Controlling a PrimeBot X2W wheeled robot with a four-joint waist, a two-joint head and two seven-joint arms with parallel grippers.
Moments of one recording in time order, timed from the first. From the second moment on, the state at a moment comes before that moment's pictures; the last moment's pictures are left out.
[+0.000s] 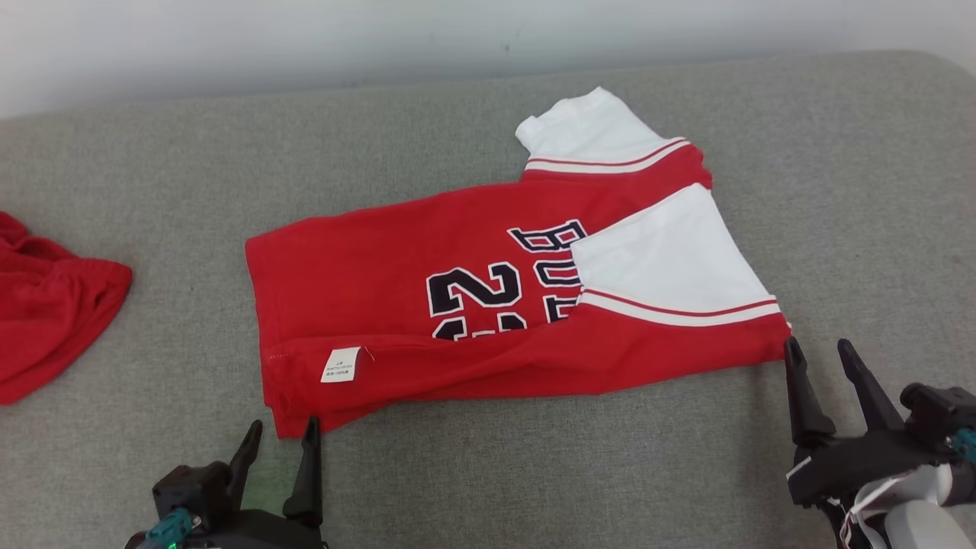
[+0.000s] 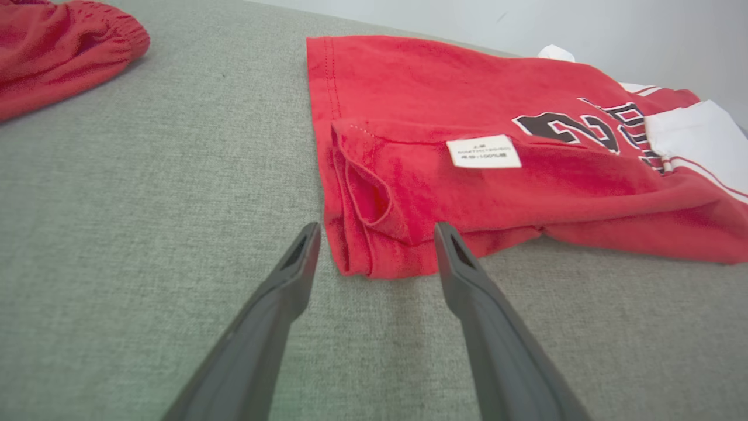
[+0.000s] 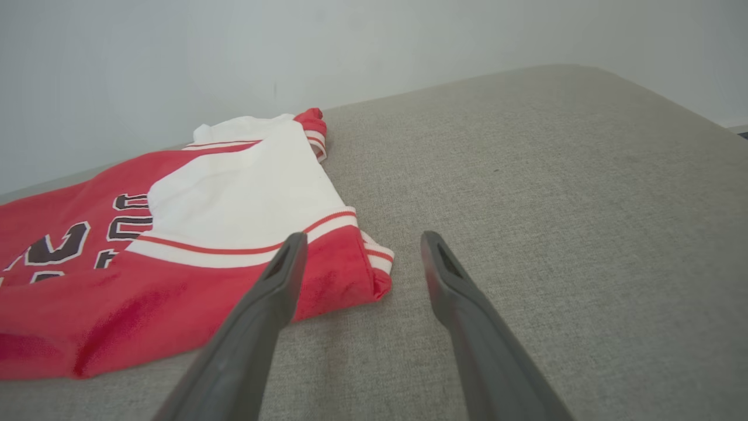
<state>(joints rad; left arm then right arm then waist) -0.20 0.32 -0.45 0.04 -0.59 0.34 -0.13 -0.18 -0.28 0.16 0.22 0.40 0.13 -0.17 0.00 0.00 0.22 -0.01</state>
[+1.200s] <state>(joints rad) -0.08 0.45 -0.42 -0.20 -0.83 0.20 0.05 -0.15 -0.42 0.26 0.19 0.66 0.13 -0.16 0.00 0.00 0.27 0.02</state>
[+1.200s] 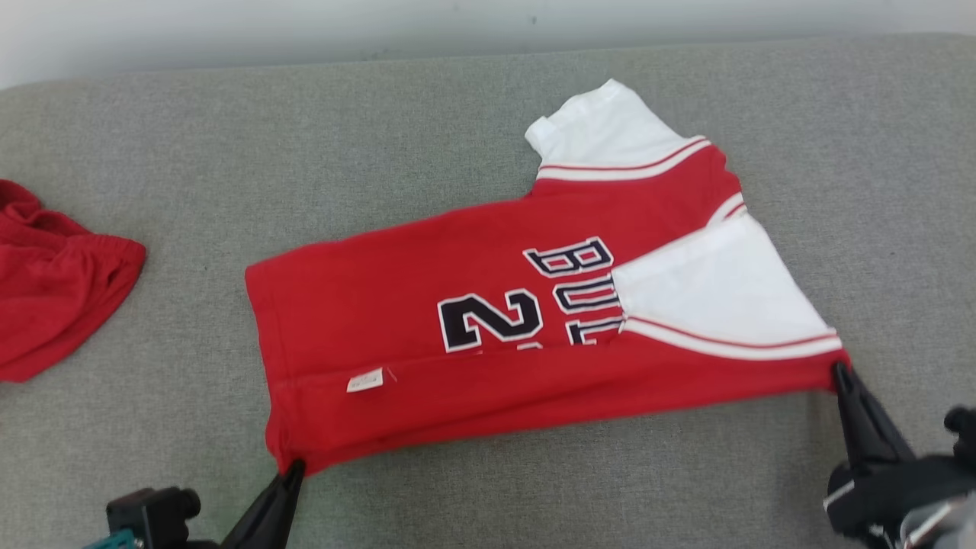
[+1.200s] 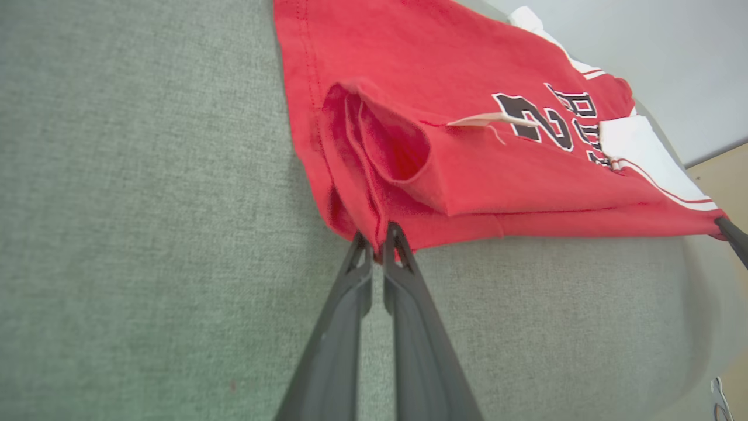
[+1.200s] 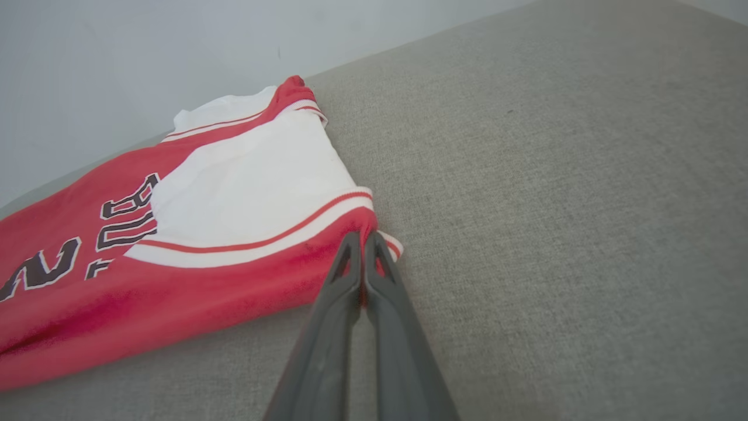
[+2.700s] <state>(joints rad) -0.12 0.43 -0.37 -0.20 -0.70 0.39 -0.07 0.04 -0.19 -0.06 -0.14 0.44 0.13 -0.04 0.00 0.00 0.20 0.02</state>
